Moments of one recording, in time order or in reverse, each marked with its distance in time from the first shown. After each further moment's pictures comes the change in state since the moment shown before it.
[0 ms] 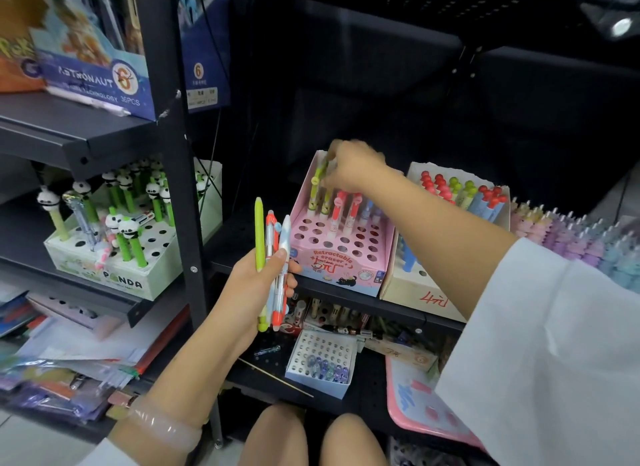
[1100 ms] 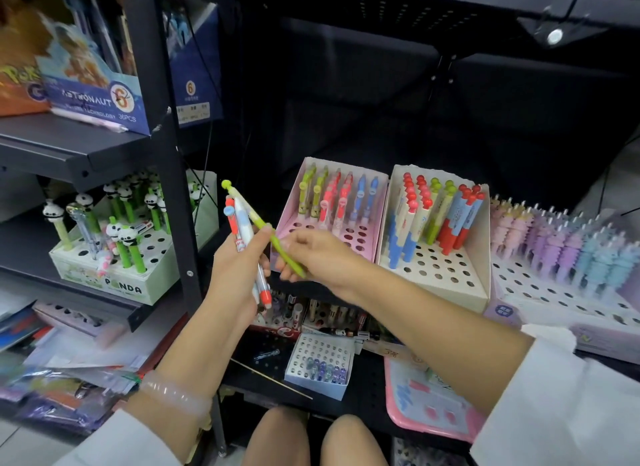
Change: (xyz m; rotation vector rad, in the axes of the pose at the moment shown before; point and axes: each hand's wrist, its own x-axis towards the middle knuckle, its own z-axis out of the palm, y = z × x) left_hand 0.007 0.018 0.015 -0.126 0.204 0.137; right_hand -0.115 -0.014 0.053 1.258 -0.417 -0.091
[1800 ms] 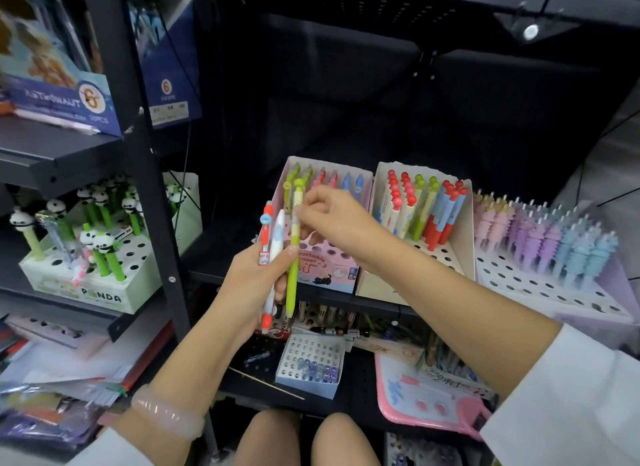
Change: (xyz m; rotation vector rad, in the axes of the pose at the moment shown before) left_hand -0.014 -0.006 0.012 0.203 -0.295 -0.034; right_hand -0.008 -0.030 -0.037 -0.211 0.229 -0.130
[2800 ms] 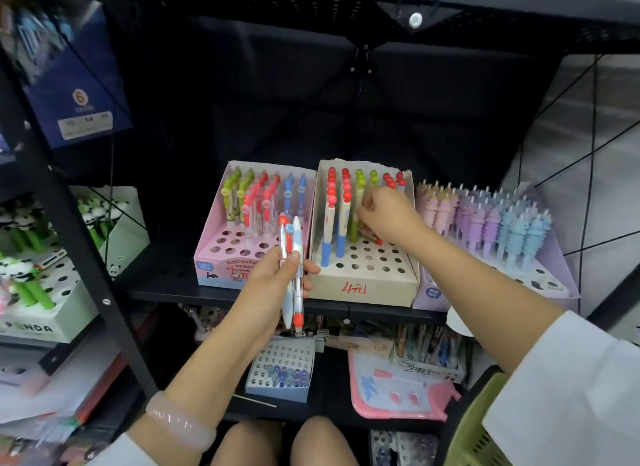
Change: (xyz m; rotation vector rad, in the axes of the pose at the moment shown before) left_hand 0.003 -0.010 0.087 0.005 -0.181 -0.056; right_hand -0.014 0.071 -0.126 -0.751 0.302 0.149
